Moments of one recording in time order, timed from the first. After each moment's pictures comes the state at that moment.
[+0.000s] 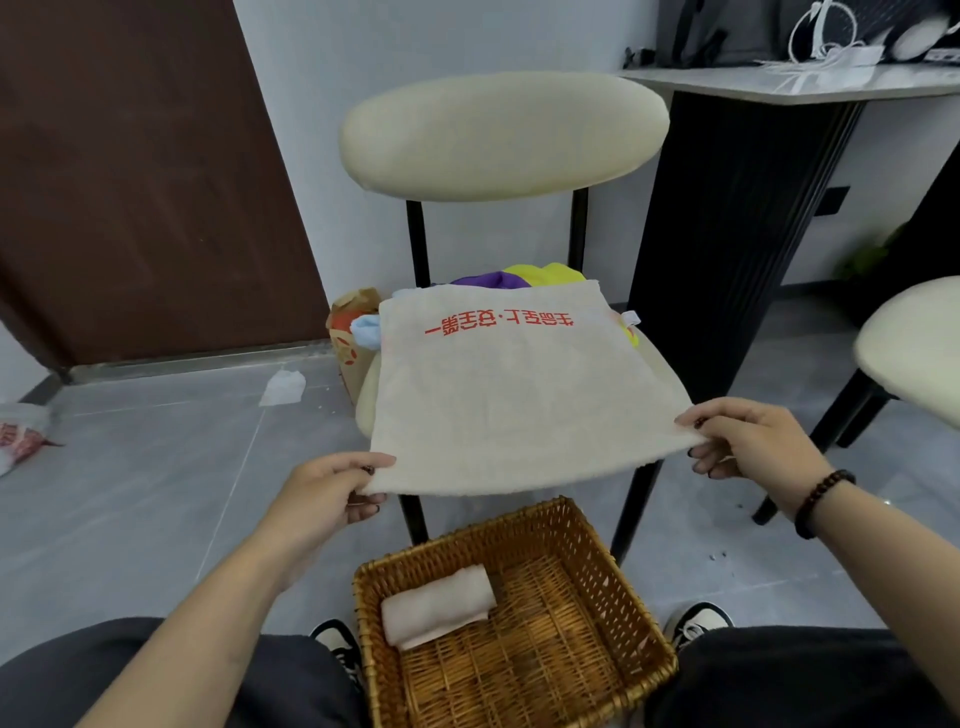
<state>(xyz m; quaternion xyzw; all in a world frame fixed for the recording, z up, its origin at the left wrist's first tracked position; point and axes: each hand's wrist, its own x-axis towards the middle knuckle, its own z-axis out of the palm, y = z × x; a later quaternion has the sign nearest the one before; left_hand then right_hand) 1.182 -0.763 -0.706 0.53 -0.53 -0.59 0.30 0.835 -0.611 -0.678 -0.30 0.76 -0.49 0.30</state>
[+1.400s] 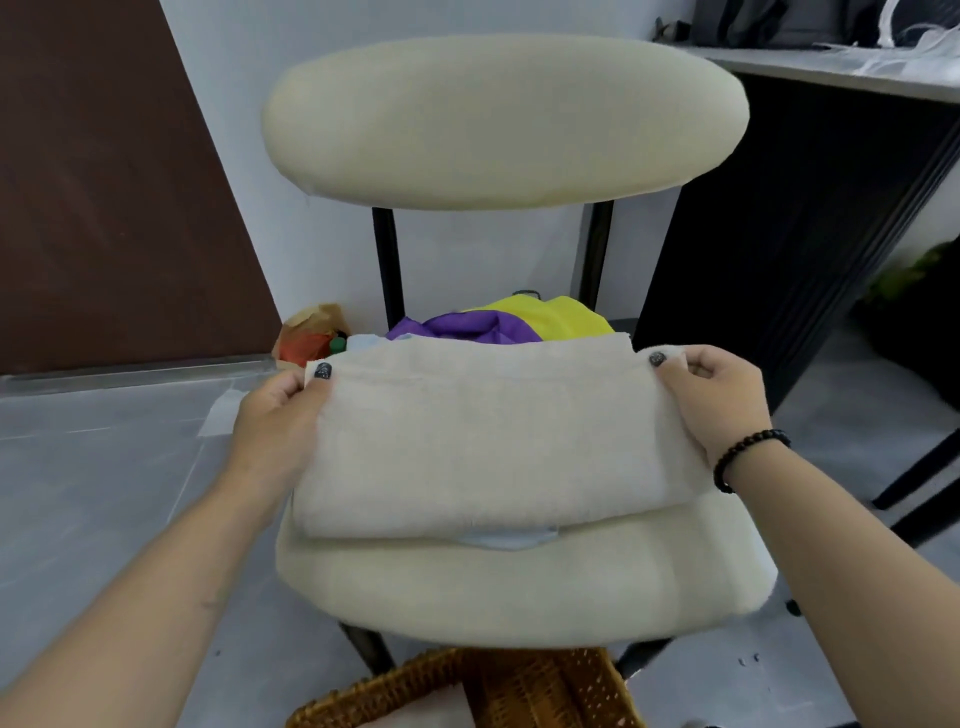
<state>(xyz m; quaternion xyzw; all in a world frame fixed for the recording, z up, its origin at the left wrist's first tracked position) 1.089 -0.963 -0.698 0.52 -0.55 -0.47 0.45 0.766 -0.827 -0.690 -0.30 0.75 -0.57 0.13</state>
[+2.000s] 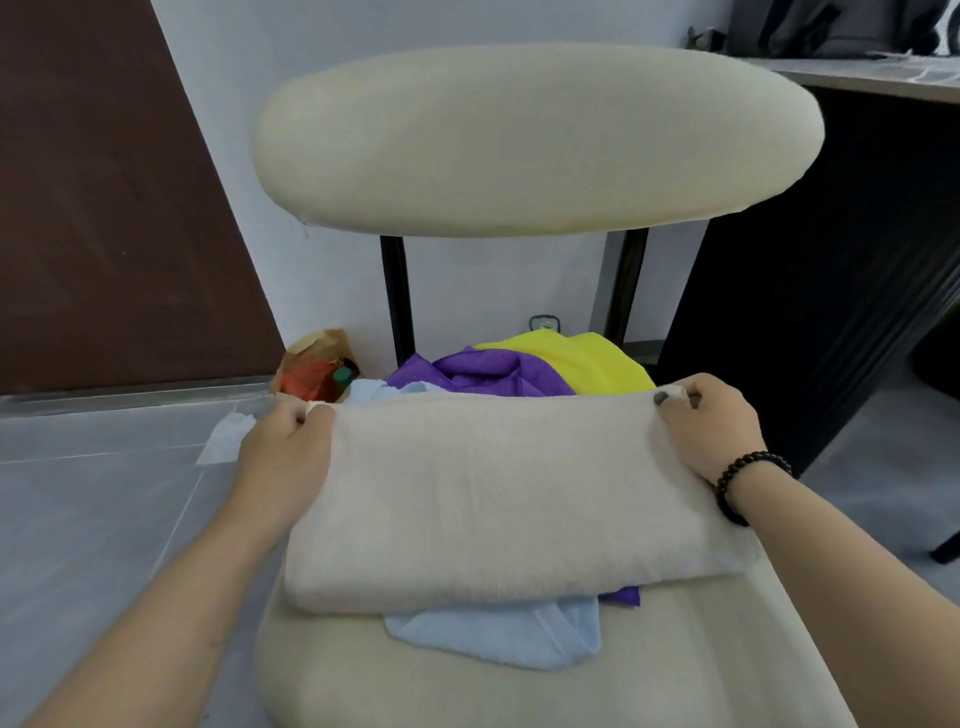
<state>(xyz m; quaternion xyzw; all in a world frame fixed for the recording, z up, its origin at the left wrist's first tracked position) 1.066 -1.016 -0.701 0.62 -0.61 -0.34 0.36 0.742 -0.900 -0.705 -0.34 0.84 -0.41 0.11</state>
